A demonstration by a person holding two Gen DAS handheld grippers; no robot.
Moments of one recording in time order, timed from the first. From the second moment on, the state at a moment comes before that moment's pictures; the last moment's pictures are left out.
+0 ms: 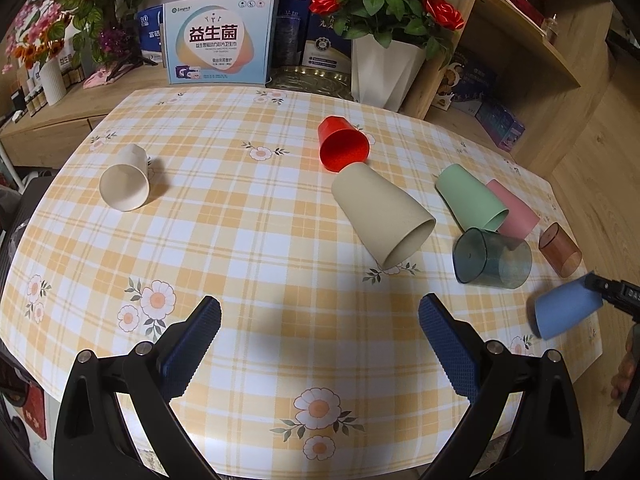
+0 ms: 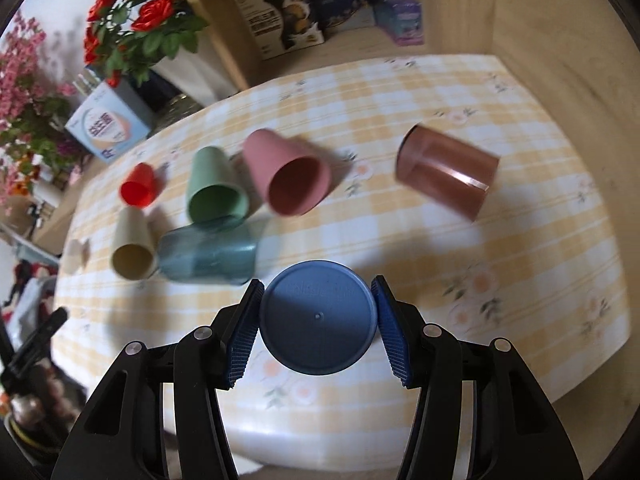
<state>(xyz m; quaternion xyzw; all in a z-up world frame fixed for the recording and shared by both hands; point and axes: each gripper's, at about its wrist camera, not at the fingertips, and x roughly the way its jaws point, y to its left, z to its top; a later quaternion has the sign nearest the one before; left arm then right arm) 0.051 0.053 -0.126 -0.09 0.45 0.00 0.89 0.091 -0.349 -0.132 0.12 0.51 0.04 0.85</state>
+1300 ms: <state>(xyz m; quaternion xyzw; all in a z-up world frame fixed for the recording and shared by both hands) 0.055 0.039 -0.098 -0.06 0.43 -0.01 0.90 0.096 -0.332 -0.112 0.05 0.47 0.00 0.88</state>
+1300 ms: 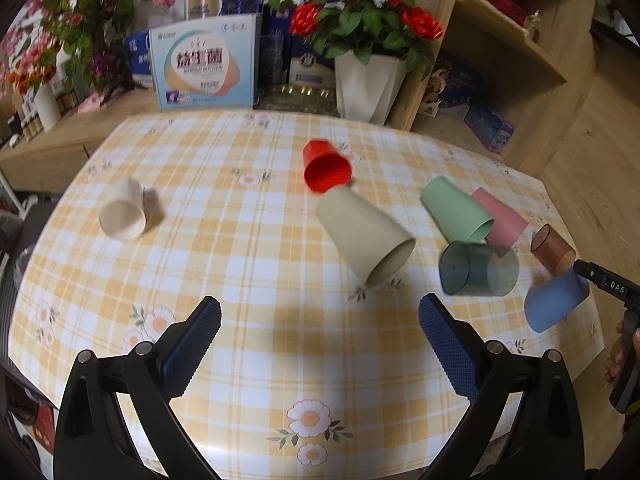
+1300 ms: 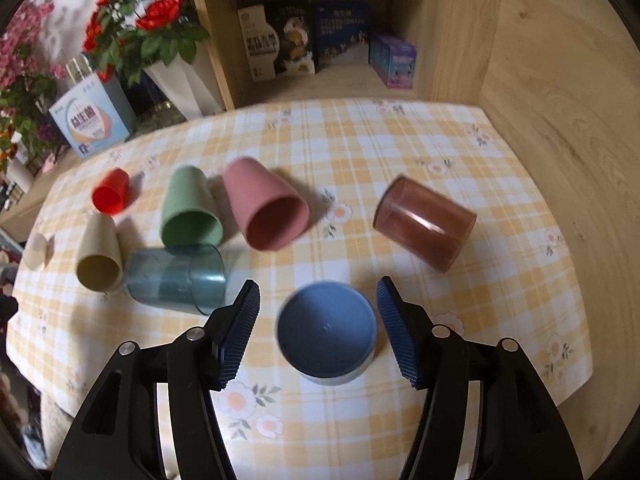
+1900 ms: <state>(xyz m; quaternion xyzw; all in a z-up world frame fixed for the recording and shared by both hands) 0.039 0.024 0.014 -0.04 0.29 -0.02 0.96 0.066 -0.307 -0.010 0.08 0.31 0.04 0.95</state>
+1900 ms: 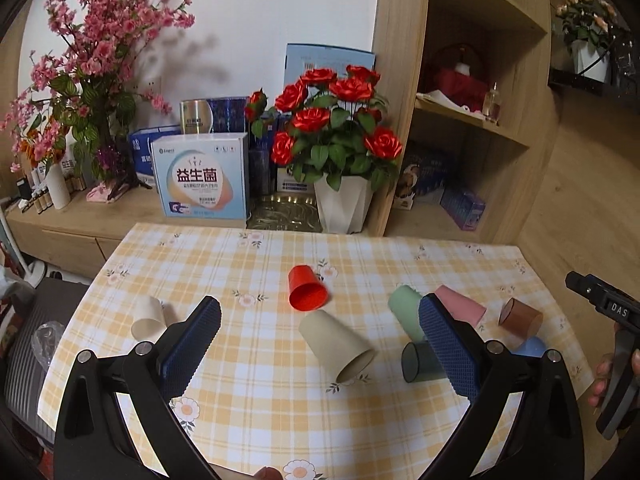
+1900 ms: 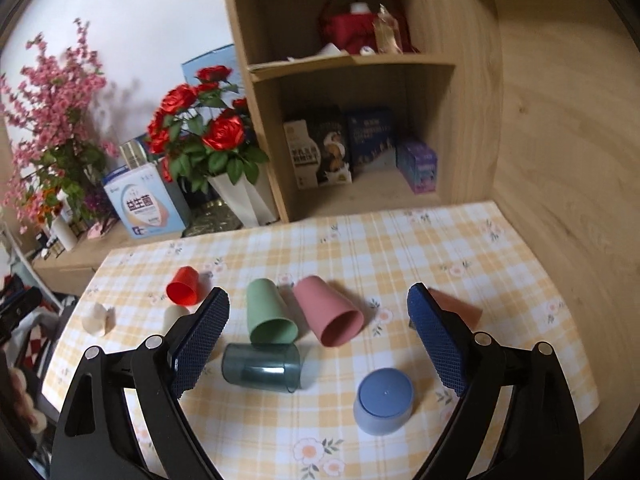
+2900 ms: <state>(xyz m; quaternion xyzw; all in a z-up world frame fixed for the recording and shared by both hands) 0.030 0.002 0.018 0.01 0.29 -0.02 0.96 0.055 -0.282 0.006 0.03 0.31 0.07 0.95</state>
